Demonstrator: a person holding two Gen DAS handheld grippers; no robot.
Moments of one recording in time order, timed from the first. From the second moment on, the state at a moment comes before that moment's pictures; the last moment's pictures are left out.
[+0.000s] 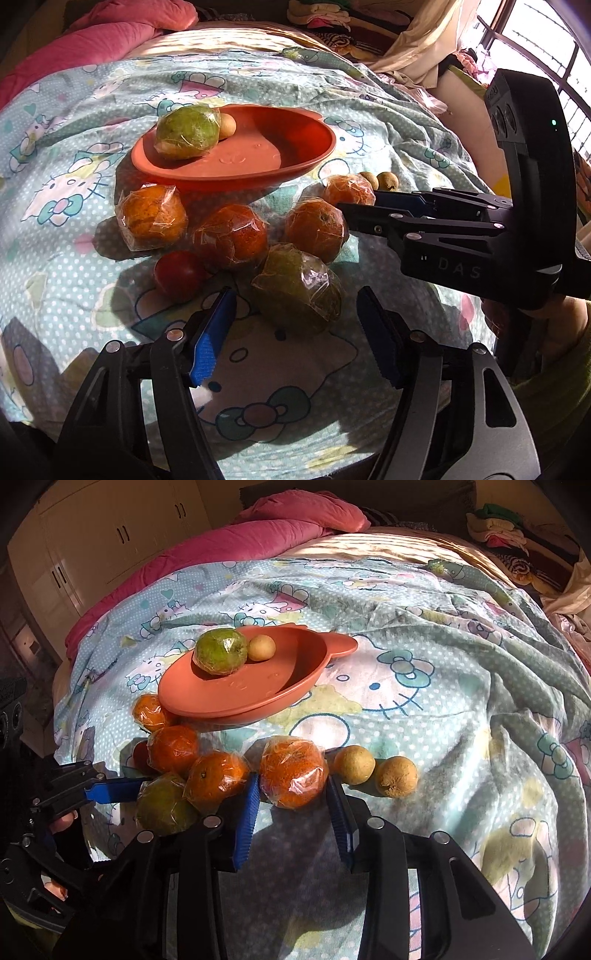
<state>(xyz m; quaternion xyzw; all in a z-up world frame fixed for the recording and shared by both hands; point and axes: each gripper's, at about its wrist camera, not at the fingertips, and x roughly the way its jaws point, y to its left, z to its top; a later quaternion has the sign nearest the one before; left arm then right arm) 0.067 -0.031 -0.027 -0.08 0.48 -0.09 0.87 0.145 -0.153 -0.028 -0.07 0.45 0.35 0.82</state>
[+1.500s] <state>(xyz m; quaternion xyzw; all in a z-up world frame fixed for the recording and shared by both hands) 0.070 0.014 0.027 -0.11 0.43 -0.07 0.89 0.131 -0.172 0.022 -0.05 0.39 0.38 0.84</state>
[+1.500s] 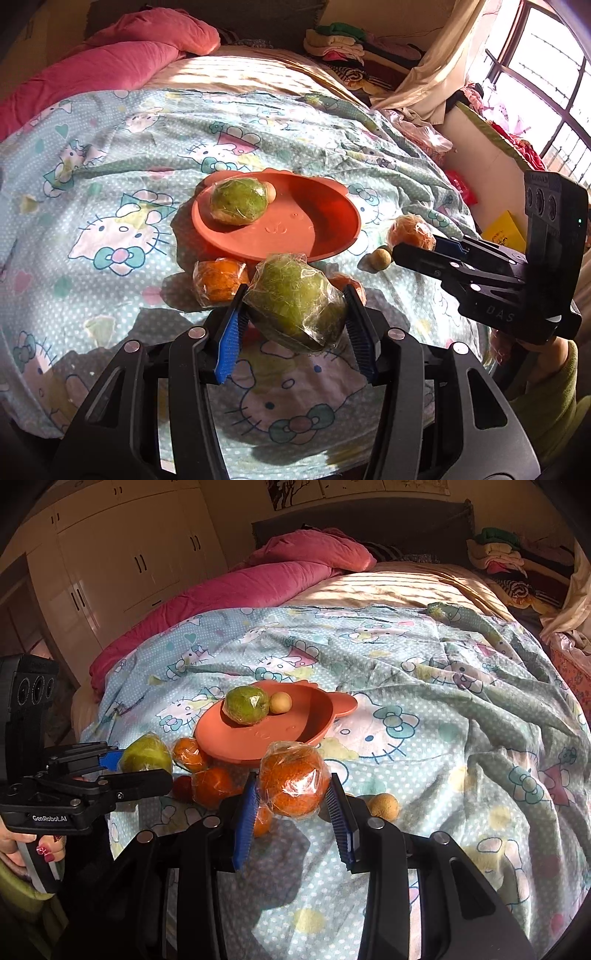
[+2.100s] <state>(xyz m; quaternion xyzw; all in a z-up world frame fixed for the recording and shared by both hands) 0.102 0.037 0.033 -0.12 0.43 -0.05 0.90 0.146 -0.153 0.042 -0.07 0.36 0.39 0.84</state>
